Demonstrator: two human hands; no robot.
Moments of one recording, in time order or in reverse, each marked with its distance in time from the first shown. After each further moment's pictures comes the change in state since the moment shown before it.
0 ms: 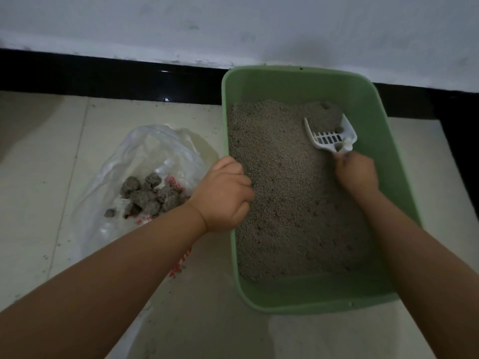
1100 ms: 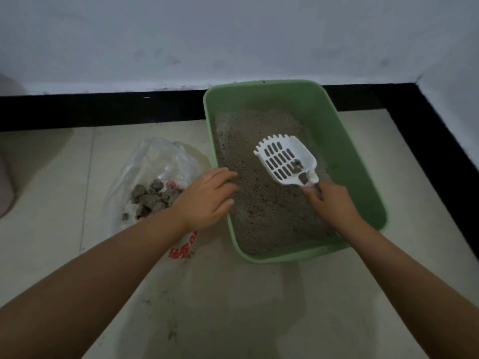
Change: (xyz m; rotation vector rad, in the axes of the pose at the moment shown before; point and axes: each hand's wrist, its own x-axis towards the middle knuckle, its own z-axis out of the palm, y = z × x) left_hand -0.033 0.020 -0.039 0.109 -0.334 -0.024; right_hand -0.136 0.018 -0.017 0.087 0.000 -0.200
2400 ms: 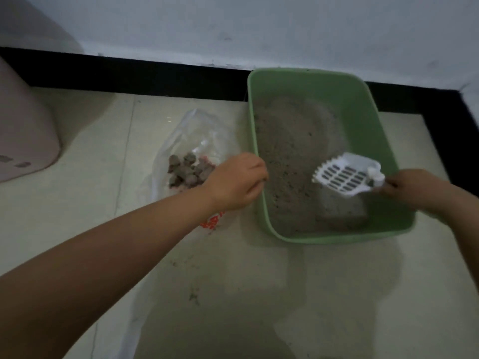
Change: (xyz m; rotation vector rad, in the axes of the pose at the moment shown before) left_hand -0.022 0.011 -0.022 -0.240 0.241 0.016; right_hand -0.015 -0.019 -0.077 -0.471 -0.357 0.139
